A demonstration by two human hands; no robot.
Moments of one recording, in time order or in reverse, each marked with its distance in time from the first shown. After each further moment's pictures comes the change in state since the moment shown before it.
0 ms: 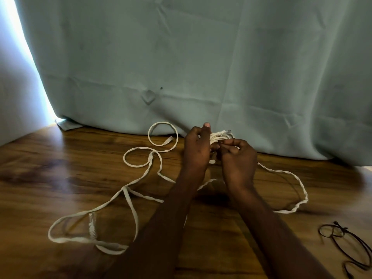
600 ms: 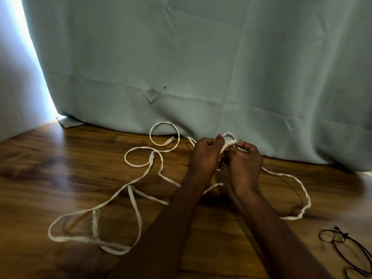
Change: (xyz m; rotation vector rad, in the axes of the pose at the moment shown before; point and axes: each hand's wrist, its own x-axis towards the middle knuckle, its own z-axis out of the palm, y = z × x) left_hand -0.010 -0.006 0.007 0.029 -0.137 -0.160; right_hand -0.001 -0.006 -0.003 0.282 0.025 0.160
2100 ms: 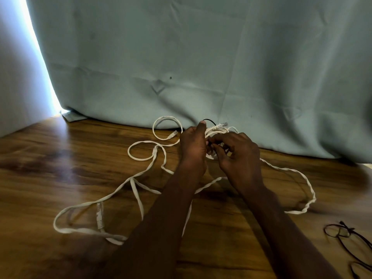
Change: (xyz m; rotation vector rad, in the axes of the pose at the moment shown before) left_hand 0.019 0.008 -0.019 -0.330 0.245 -0.053; right_hand 0.010 0.007 -0.014 -0.744 -0.375 -0.968
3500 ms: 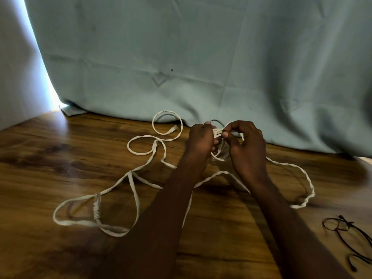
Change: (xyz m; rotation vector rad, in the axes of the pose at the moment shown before) left_hand -0.003 -0.004 0.003 0.308 -0.144 -0.049; right_hand 0.002 0.006 -0.003 0.169 0.059 0.352
